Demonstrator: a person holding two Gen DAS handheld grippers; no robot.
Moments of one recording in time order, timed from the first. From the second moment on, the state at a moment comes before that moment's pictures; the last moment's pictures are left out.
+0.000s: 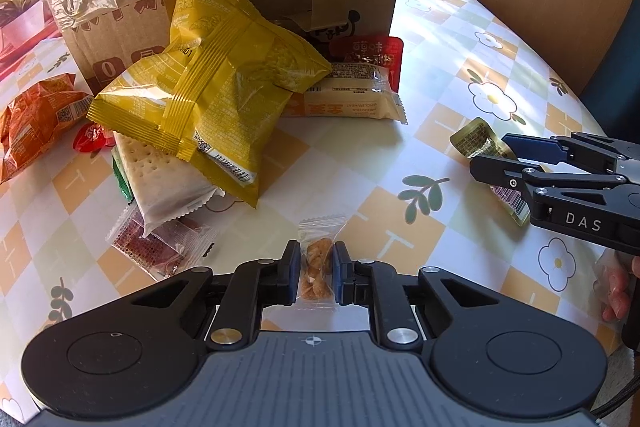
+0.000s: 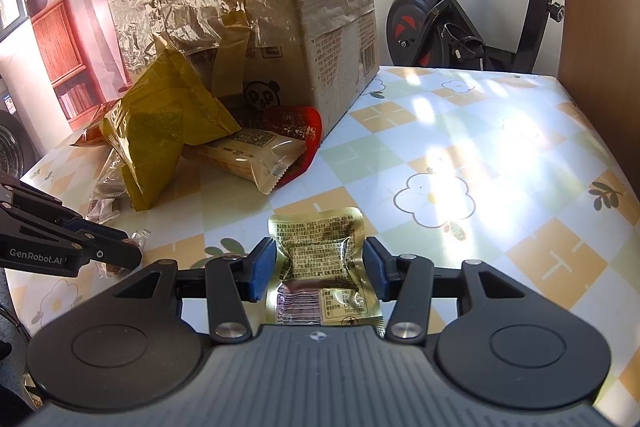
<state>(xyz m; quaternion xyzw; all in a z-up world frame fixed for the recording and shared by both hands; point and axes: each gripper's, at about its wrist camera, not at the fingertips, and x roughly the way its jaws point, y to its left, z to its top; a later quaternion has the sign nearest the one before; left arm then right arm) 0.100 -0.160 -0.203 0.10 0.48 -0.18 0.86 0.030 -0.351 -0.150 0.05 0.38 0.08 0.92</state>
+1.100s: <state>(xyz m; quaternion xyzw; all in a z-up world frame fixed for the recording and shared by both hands) 0.119 -0.116 -0.065 0.03 0.26 -0.21 0.94 0.058 -0.336 -0.043 -0.01 0.27 0.05 0.96</state>
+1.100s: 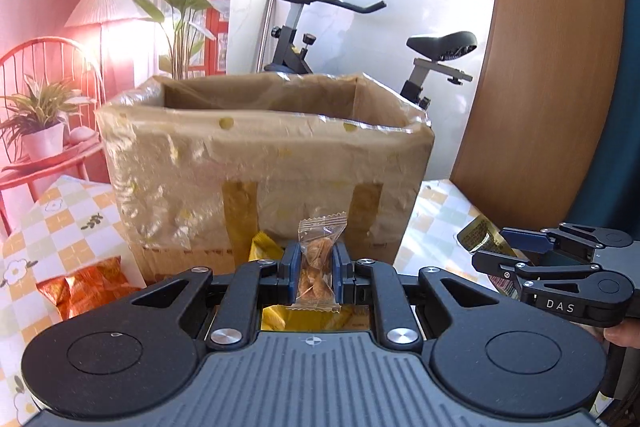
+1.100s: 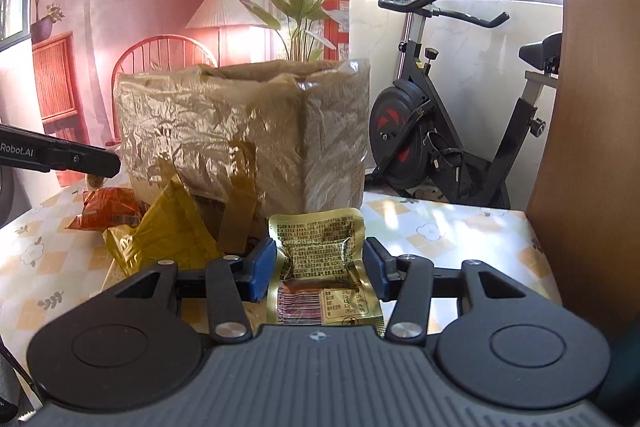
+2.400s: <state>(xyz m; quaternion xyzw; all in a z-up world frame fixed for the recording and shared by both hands) 0.292 -0.068 0.001 0.02 0.25 -0.14 0.96 0.237 -0.277 0.028 -0.02 0.25 0.06 0.97</state>
